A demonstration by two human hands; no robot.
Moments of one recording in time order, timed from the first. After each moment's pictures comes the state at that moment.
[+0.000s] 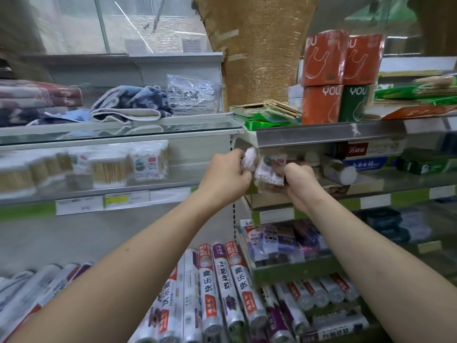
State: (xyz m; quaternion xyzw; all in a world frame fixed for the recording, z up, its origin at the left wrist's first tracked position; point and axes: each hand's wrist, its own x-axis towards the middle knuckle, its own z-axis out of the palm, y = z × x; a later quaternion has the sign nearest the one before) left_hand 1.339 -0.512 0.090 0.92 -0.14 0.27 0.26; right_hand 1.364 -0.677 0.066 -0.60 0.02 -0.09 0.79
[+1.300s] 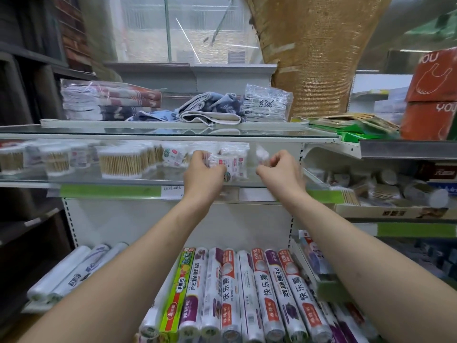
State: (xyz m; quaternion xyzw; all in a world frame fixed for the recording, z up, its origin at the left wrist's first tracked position) left_hand 1.288 -0.314 0.084 0.75 0.09 0.32 0.56; right_hand 1.335 -0.469 0.091 -0.86 -0.05 -0.23 0.46
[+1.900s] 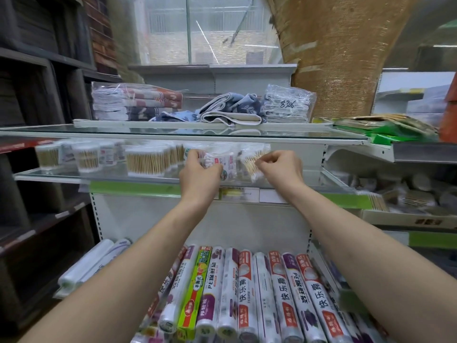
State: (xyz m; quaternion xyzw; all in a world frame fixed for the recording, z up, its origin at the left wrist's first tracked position) left_hand 1.266 -0.276 0.085 0.73 0.12 0.35 0.57; right_hand 1.357 -0.427 0.097 -0.83 -0.12 -0.22 0.50
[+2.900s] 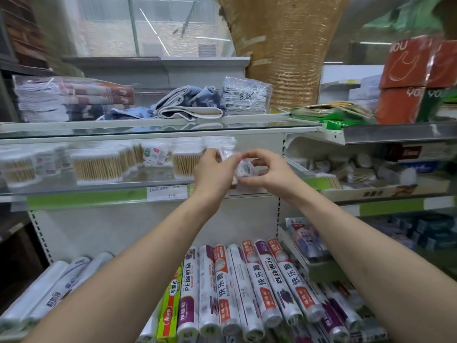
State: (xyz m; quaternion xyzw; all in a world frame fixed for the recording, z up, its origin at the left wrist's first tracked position) left_hand 1.304 -0.338 0.081 0.74 0.00 0.25 0.63; right_hand 1.339 -0.487 0.074 -0.80 -0.29 -0.15 0.51
